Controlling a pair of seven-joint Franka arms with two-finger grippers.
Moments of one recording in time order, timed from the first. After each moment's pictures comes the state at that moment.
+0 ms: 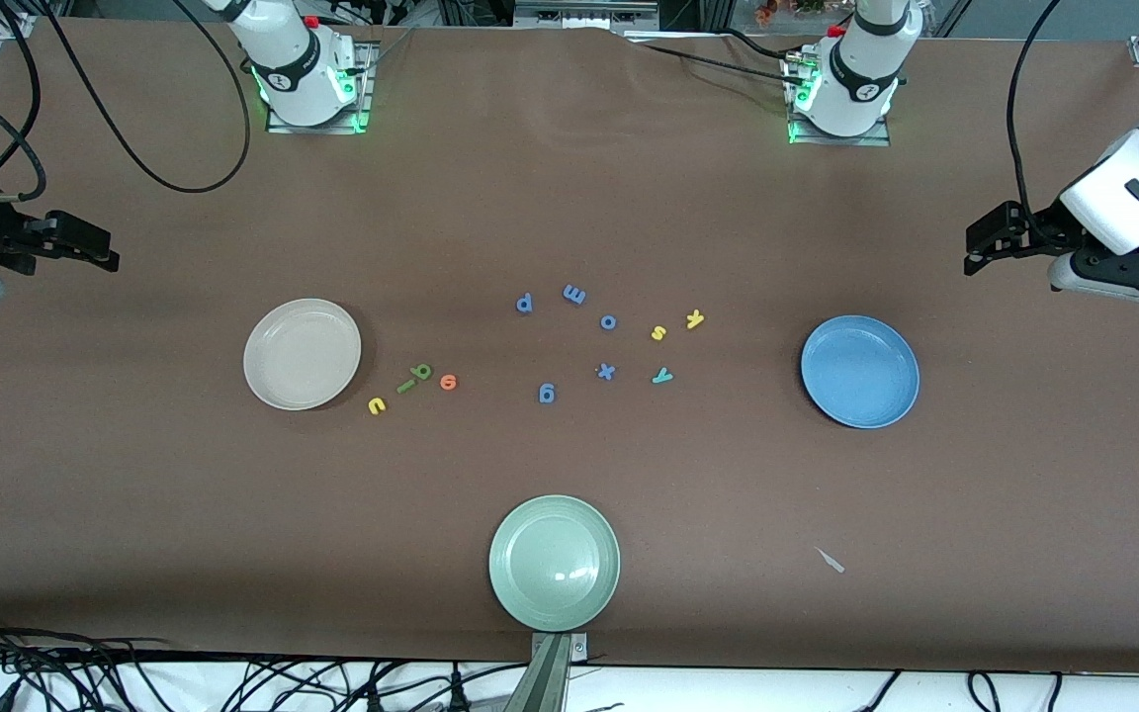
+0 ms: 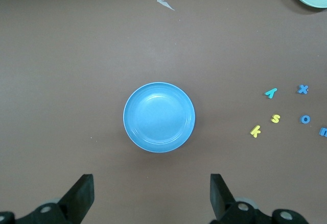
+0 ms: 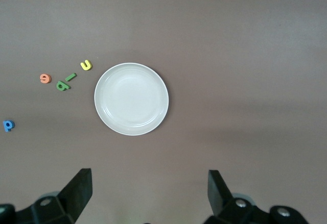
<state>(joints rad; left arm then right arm) 0.10 0.03 -0.17 -1.62 -0.01 1.65 0.10 -0.06 0.10 0.03 -1.56 0.01 1.57 -0.08</state>
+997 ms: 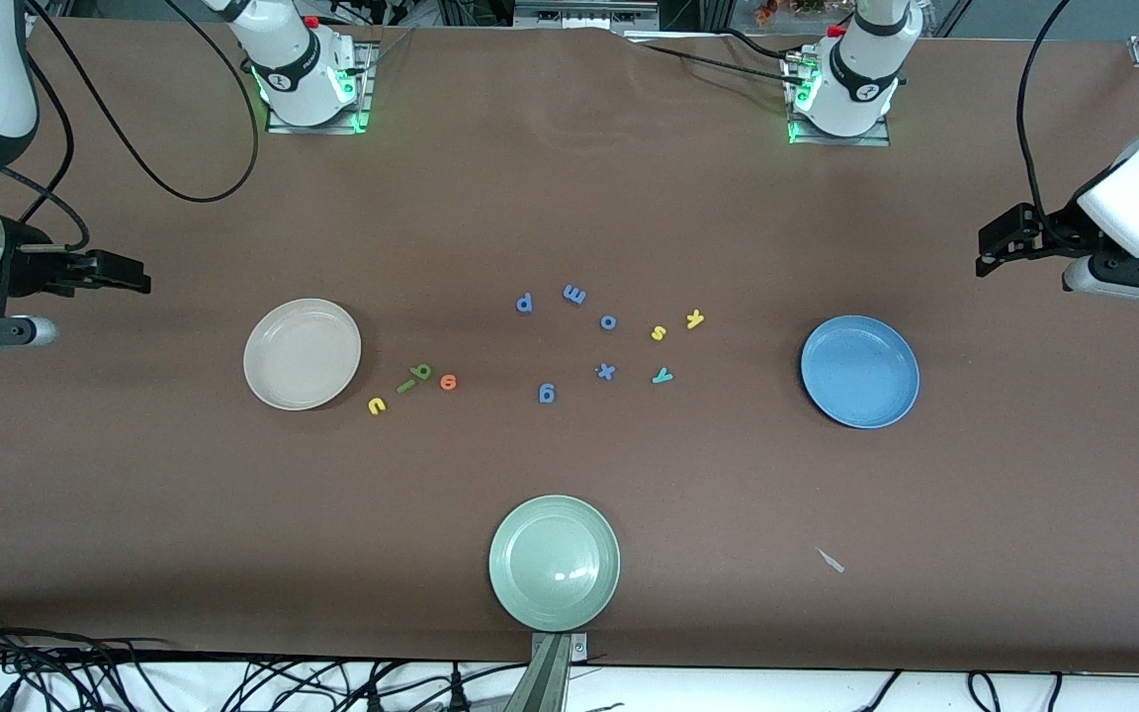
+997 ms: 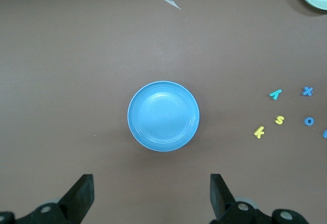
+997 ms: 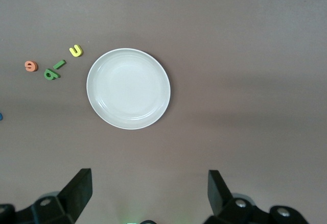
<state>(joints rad) 0.12 0.03 -0.17 -1.62 -0.01 1.65 0.10 -0.06 0.20 0.03 -1.56 0.01 1.56 -0.08</state>
